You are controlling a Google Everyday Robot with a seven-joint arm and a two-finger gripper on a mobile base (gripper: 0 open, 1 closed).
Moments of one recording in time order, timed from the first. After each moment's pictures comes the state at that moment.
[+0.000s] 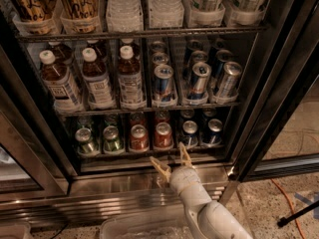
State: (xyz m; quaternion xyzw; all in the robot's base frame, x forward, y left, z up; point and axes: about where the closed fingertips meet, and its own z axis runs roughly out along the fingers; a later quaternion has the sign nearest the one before) arm 0.566 -0.053 0.588 -0.18 0.68 0.10 0.70
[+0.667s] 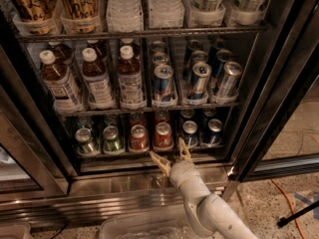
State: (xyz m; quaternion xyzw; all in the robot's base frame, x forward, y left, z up) arm 0.585 -0.051 0.587 -0.18 0.68 0.11 0.70
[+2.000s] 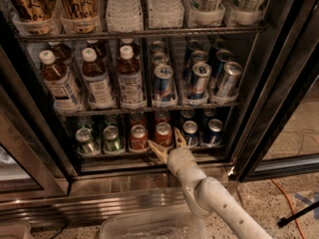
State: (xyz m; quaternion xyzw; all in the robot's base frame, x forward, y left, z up) arm 0.632 -0.042 0.594 -0.20 0.67 0.12 0.71
